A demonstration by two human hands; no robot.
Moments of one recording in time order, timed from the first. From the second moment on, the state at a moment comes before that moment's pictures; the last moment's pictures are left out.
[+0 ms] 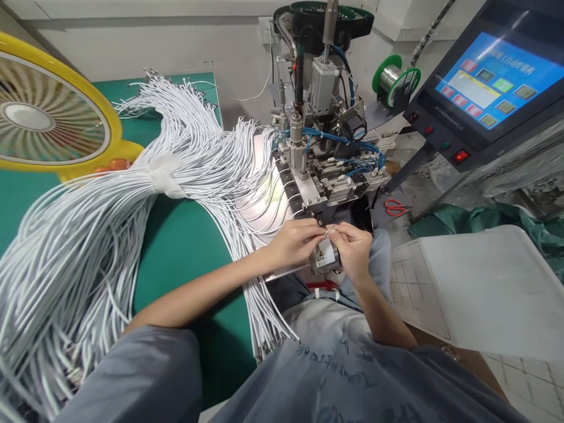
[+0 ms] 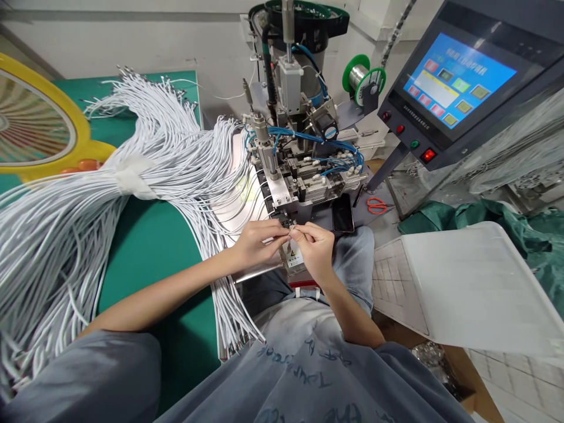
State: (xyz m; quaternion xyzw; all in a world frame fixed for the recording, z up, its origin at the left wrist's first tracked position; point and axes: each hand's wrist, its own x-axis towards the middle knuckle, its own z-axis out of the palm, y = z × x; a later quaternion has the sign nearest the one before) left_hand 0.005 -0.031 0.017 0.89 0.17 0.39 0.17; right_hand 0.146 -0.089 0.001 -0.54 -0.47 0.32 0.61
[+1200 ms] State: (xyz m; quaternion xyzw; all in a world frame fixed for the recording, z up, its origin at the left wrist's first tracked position) left_hand 0.002 -0.009 -0.013 0.95 0.30 0.03 0.04; right_hand 0.173 -0.032 -0.058 -0.57 -0.45 0.48 0.49
